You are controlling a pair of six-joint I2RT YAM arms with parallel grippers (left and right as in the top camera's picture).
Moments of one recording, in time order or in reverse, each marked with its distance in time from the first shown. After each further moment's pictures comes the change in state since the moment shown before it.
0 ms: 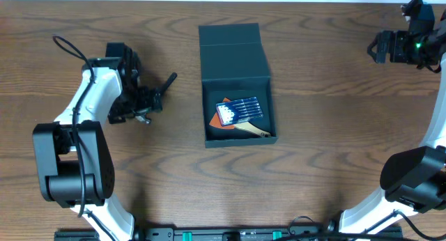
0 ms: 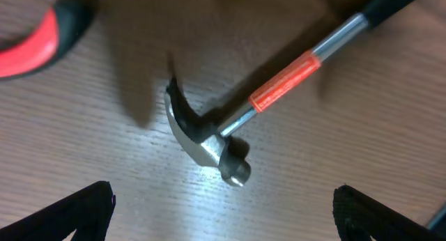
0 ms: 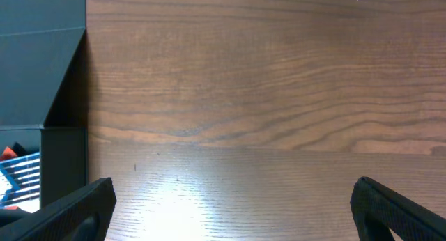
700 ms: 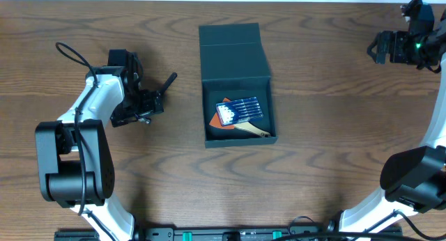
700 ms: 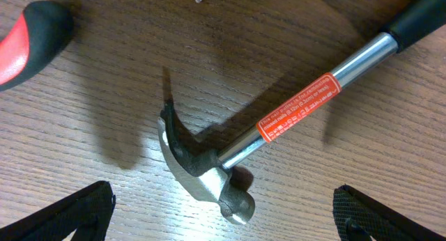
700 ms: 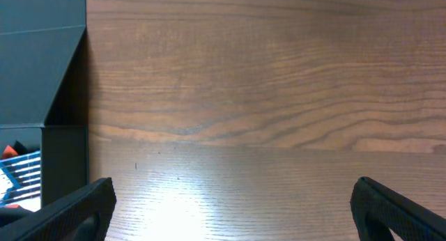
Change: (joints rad) left arm 0.000 0.000 -0.071 0.125 -0.008 -0.040; right arm 0.000 0.000 0.000 -0.006 0.000 0.000
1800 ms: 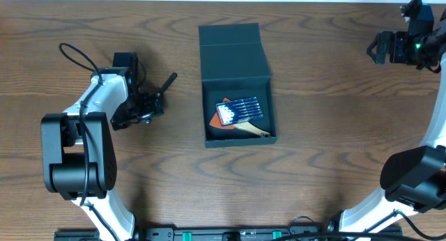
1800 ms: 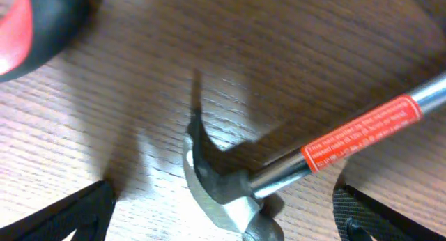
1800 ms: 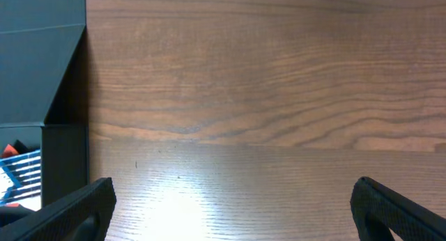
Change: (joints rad) left arm -0.010 0.054 0.000 0.006 -0.072 -0.078; right arm 0.000 0.002 0.000 -0.006 0.000 0.000
